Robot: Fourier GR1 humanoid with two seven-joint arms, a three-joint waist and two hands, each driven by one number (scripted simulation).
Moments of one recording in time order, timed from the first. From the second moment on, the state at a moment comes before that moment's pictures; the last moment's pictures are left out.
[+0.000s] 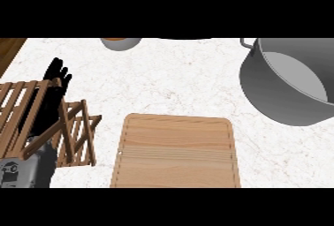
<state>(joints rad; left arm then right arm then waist) -0.24 0.15 0.15 -1.60 0.02 0.06 0.23 0.02 -0.96 -0.21 -1.70 -0.27 0.26 -0.39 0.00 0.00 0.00</state>
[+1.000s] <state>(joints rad) -0.28 0.14 0.13 -1.58 0.01 0.07 0.24 -0.54 -0.76 0.01 -0.93 0.32 -0.08 -0.60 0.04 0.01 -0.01</state>
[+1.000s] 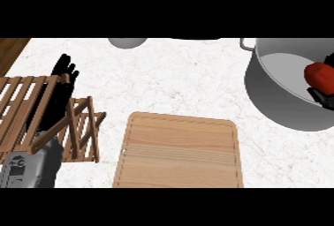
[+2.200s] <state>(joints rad) -0.29 0.14 0.11 -1.57 0.01 0.06 0.25 -0.80 -0.70 -0.18 -0.39 0.07 0.44 -0.69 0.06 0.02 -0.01</state>
